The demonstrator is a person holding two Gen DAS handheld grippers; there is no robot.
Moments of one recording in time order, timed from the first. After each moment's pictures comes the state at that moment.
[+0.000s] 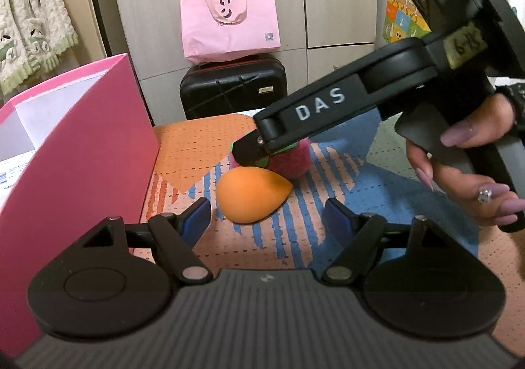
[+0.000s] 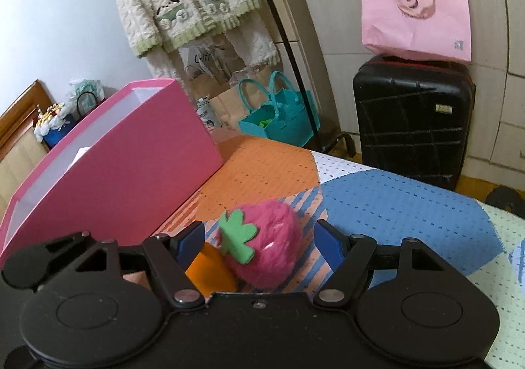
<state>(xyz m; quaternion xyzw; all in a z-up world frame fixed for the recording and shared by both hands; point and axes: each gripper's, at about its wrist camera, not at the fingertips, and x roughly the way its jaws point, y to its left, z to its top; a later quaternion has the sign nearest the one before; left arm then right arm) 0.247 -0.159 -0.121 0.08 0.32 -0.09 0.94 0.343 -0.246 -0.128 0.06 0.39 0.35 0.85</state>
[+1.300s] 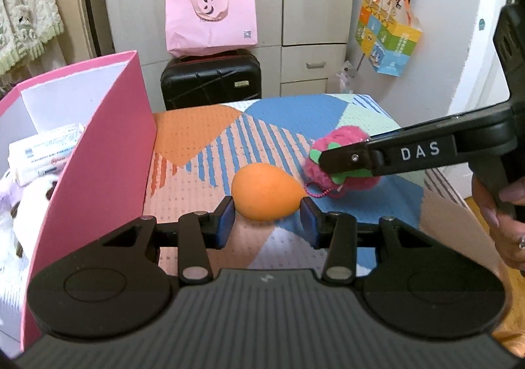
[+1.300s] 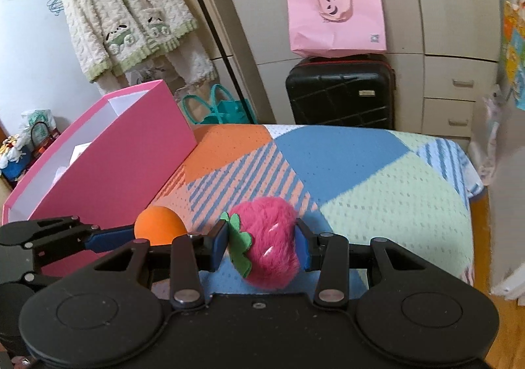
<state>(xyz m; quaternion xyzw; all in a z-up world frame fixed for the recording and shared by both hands) 0.211 -0.133 -0.095 0.04 0.35 -0.15 0.93 0.231 -0.280 -0.105 0.08 0.39 0.21 0.89</state>
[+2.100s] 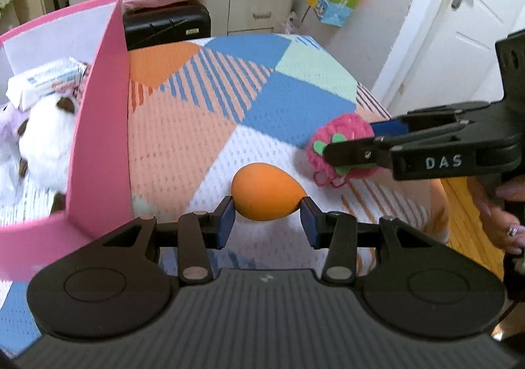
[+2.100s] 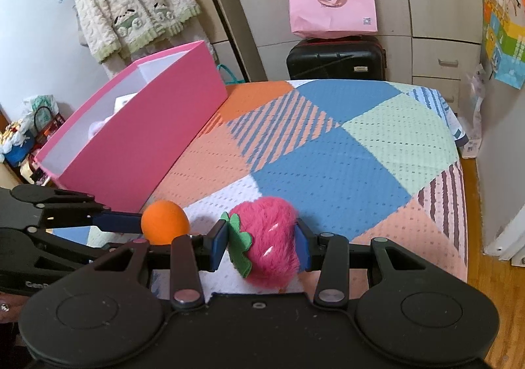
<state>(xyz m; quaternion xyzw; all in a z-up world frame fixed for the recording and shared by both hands) 0.144 -0.090 -0.087 0.03 0.43 -0.25 0.87 0.123 -0.256 -0.092 0.08 0.41 0.20 0.89</state>
